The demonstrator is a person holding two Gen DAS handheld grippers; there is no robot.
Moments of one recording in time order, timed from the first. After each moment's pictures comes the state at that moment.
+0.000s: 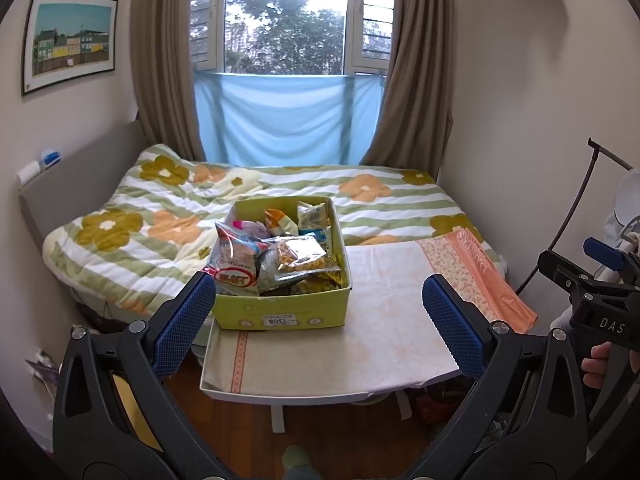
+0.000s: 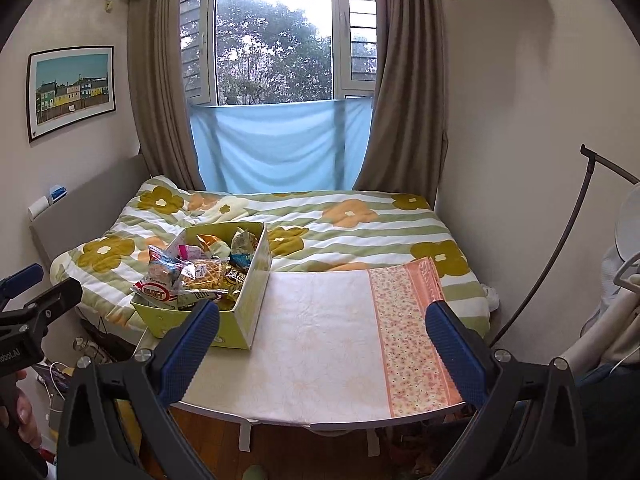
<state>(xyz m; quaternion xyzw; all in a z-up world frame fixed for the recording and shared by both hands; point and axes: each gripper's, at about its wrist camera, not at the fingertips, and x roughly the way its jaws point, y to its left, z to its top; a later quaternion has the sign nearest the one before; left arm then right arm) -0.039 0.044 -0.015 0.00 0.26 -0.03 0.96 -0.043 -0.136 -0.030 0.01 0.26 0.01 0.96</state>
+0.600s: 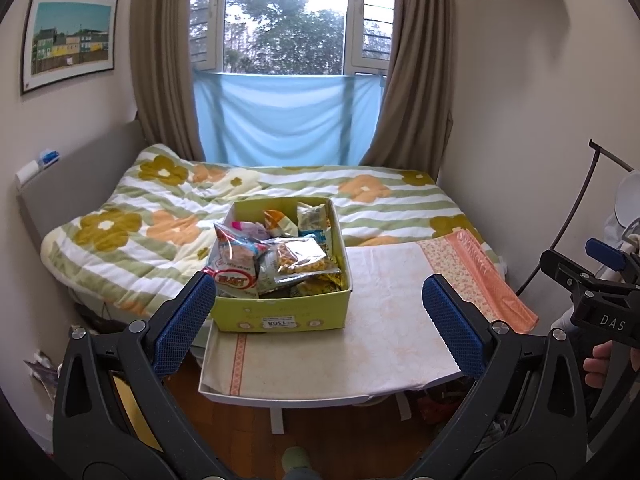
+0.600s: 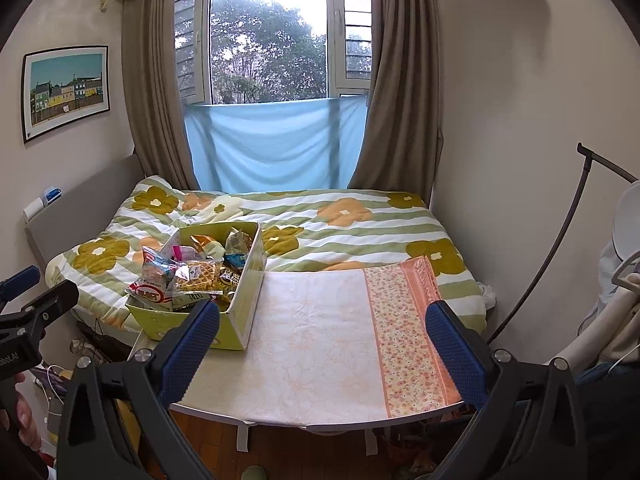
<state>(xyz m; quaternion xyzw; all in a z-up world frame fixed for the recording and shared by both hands) -0.035 0.048 -0.016 -0.01 0.26 -0.03 0.96 -0.044 -0.135 -0.030 0.01 0.27 0.00 0.96</state>
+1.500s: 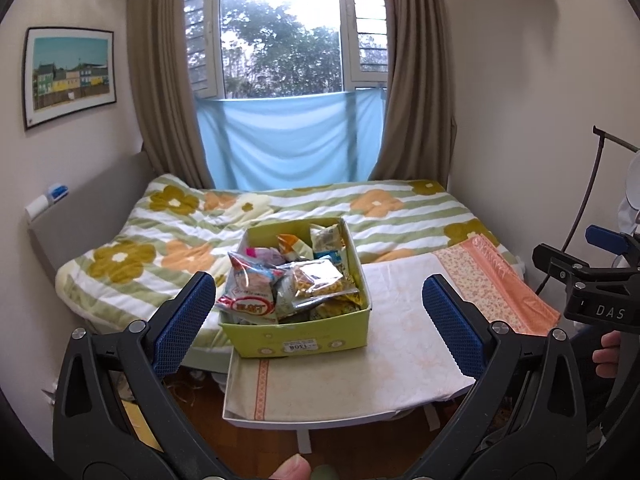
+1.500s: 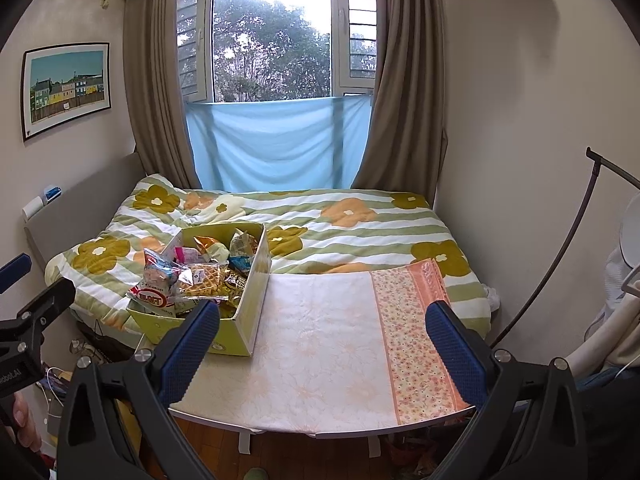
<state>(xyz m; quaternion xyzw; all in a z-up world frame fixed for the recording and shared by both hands) -0.027 0.047 -0.014 0.04 0.23 -0.02 0.97 -0.036 -0.130 -0.030 0.01 0.27 0.00 0.96</state>
